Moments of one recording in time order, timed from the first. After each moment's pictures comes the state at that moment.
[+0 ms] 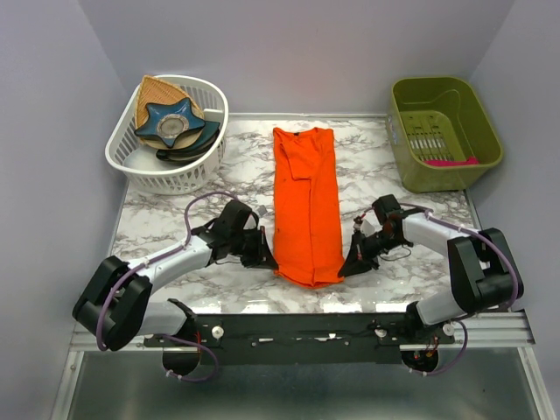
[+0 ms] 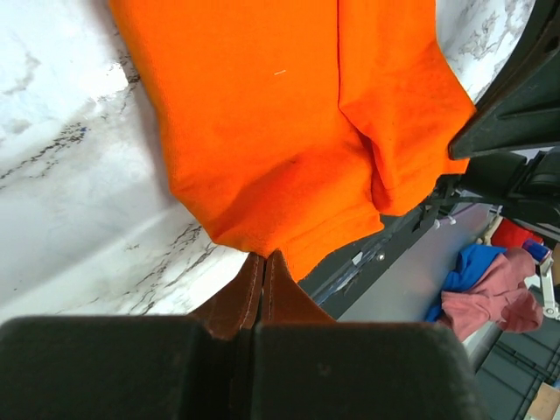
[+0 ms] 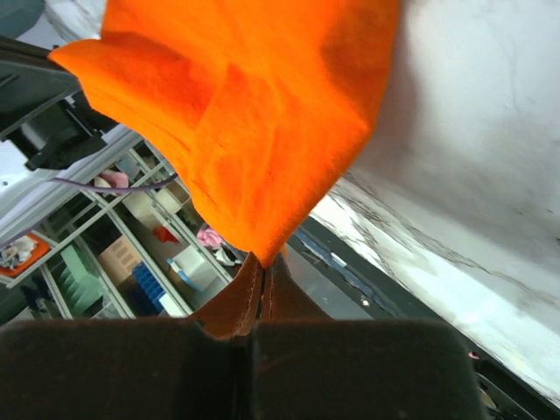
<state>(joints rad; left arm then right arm) -0.60 1.28 0.59 -0.23 0.52 -0.74 0.26 1.49 0.67 -0.67 -0.86 0.41</state>
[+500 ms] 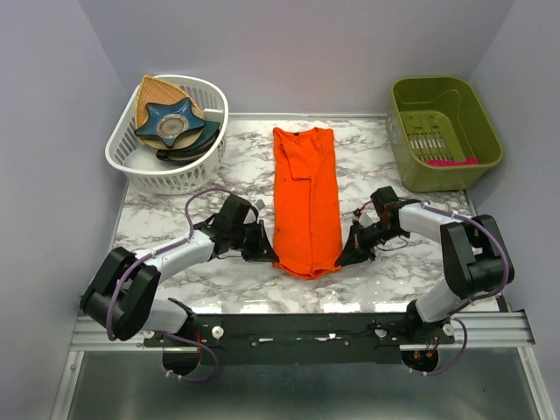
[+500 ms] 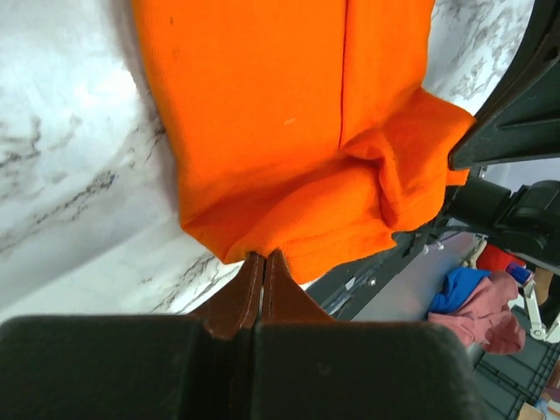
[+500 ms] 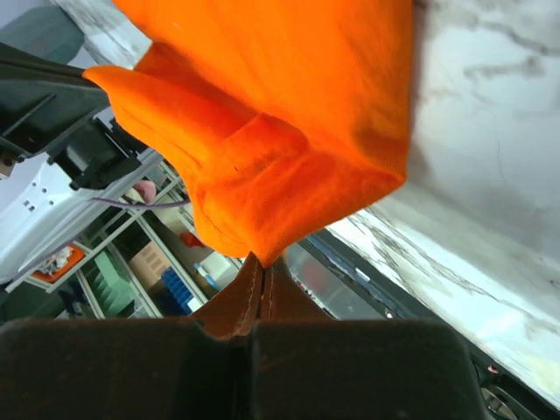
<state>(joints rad) -0.56 1.34 0.61 -0.18 0.52 -0.76 0.24 1.59 0.76 -0.66 -0.88 0.46</state>
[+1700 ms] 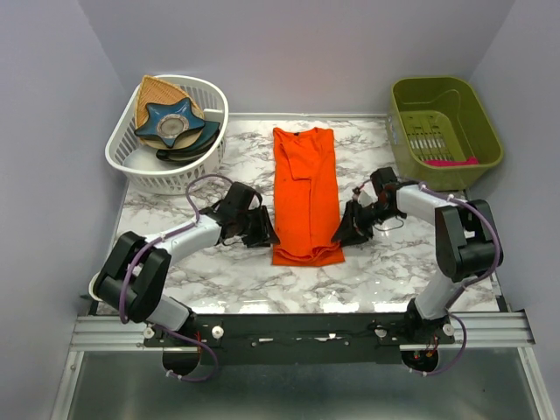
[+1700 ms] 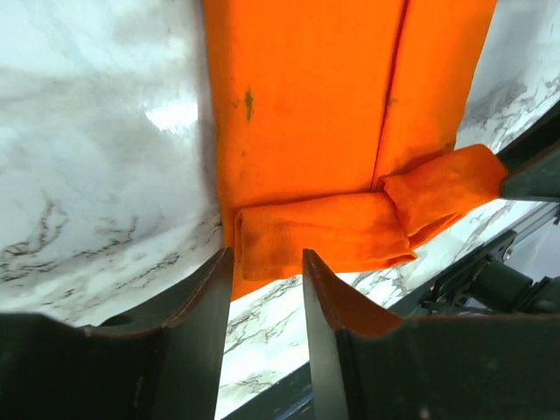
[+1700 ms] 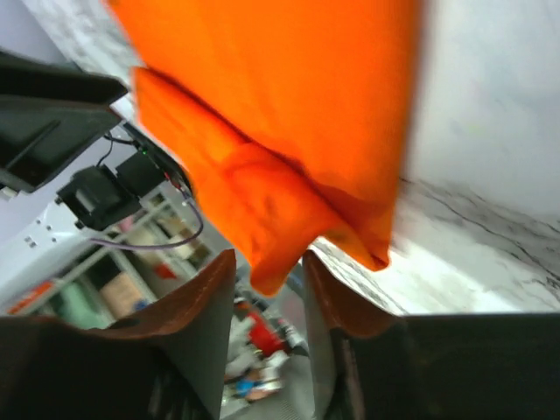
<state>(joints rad) -0.54 1.47 0.75 -0.21 0.35 -0.77 0.21 1.73 0.93 -0.63 -0.82 0.44</state>
